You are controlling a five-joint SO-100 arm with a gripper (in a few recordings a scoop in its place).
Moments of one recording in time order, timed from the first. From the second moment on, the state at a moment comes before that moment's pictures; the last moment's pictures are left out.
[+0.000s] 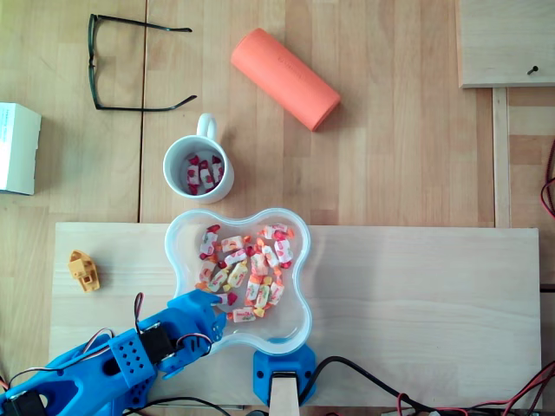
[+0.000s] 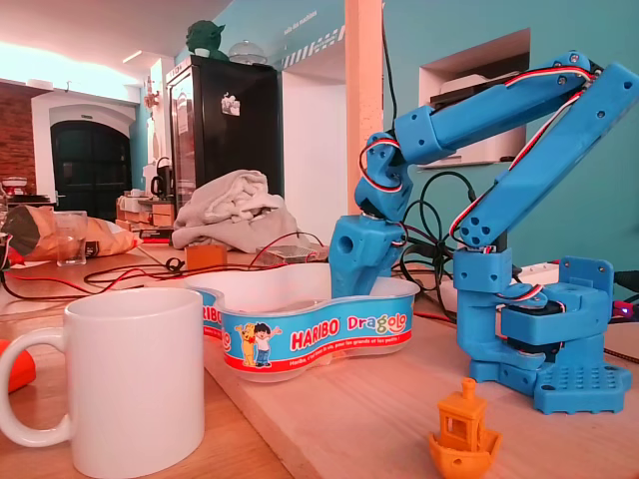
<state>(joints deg) 63.2 129.6 145.5 53.8 94.1</state>
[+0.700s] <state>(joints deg) 62.9 129.8 148.4 53.8 103.6</state>
